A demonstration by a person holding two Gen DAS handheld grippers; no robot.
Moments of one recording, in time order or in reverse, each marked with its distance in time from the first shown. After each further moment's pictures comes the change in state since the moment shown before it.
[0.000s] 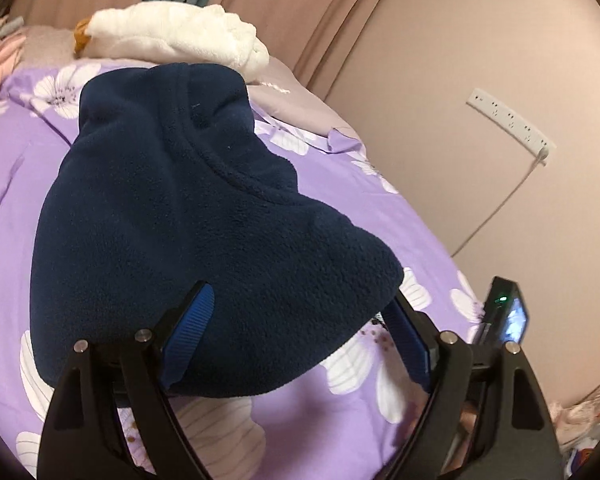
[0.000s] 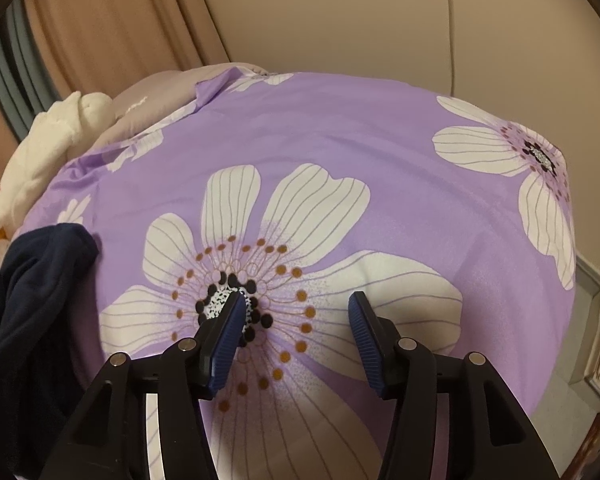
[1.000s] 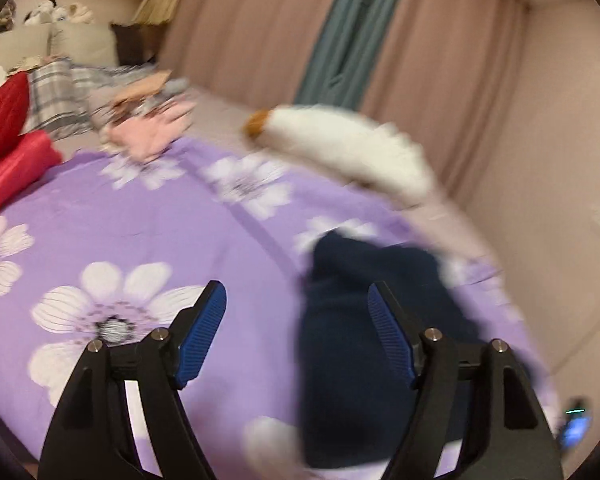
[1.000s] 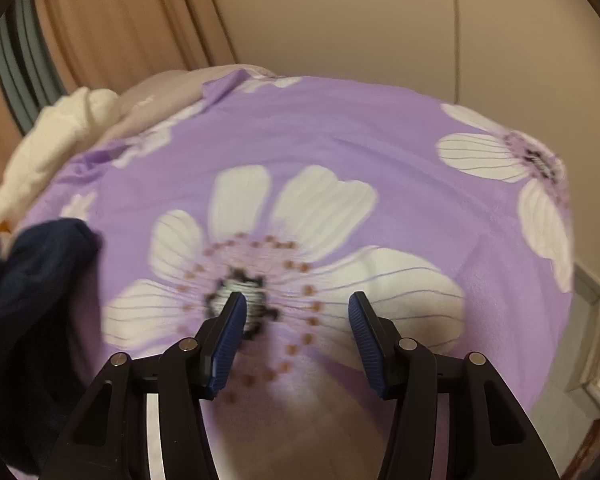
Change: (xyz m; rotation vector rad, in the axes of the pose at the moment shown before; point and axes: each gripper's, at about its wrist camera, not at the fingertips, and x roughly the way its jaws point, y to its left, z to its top) left arm -0.108 0.110 0.052 -0.197 -0.314 0.518; right arm -0.012 0.009 0.004 -0.016 -0.014 0.085
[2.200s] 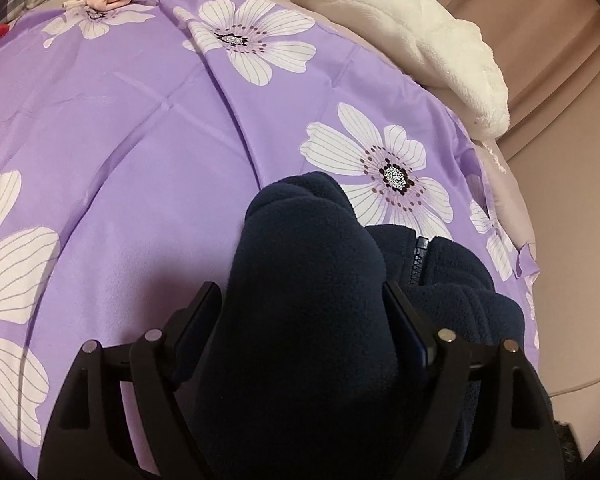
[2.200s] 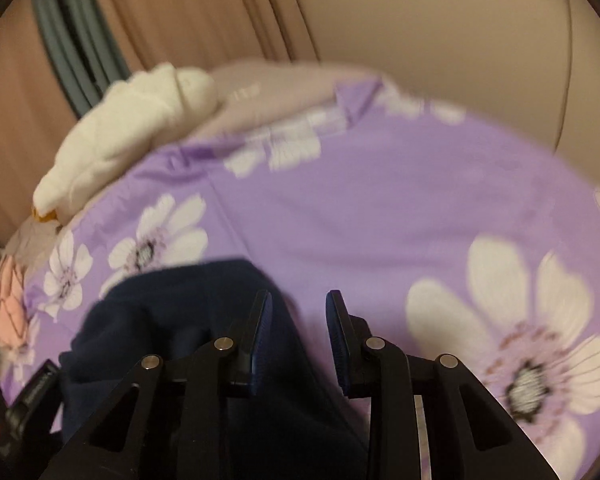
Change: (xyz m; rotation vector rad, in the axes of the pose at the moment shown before) left arm 0.214 -0.004 -0.014 -0.222 0.422 -0.008; right arm 0.026 0.172 0.046 -0.125 -0.012 0.077
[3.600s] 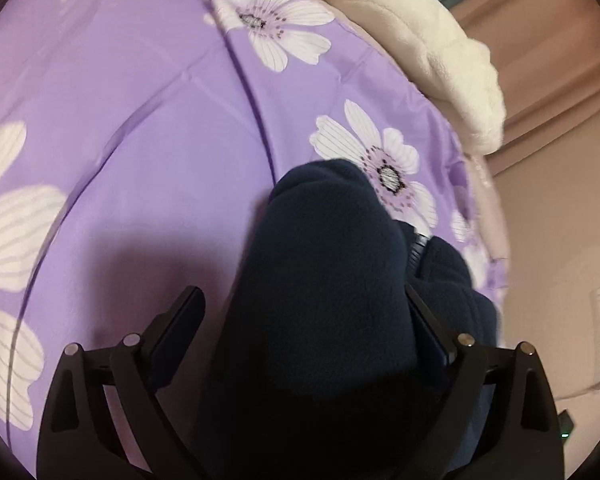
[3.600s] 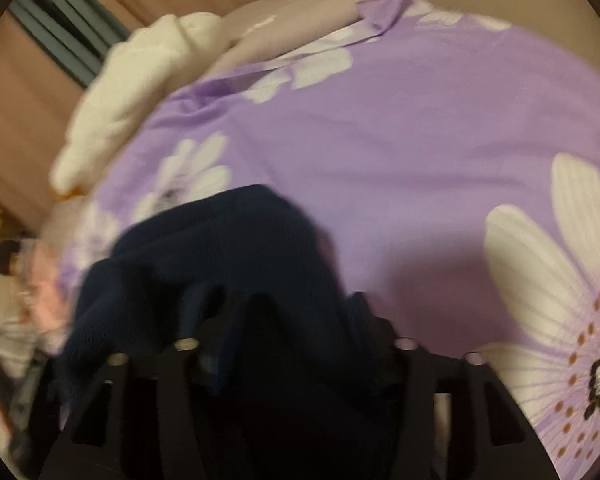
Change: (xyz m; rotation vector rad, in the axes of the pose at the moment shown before) left arm -0.017 0.030 0.002 -0.131 0.062 -0.128; right arm 0.057 -0.013 -0.012 0.092 0.266 0.282
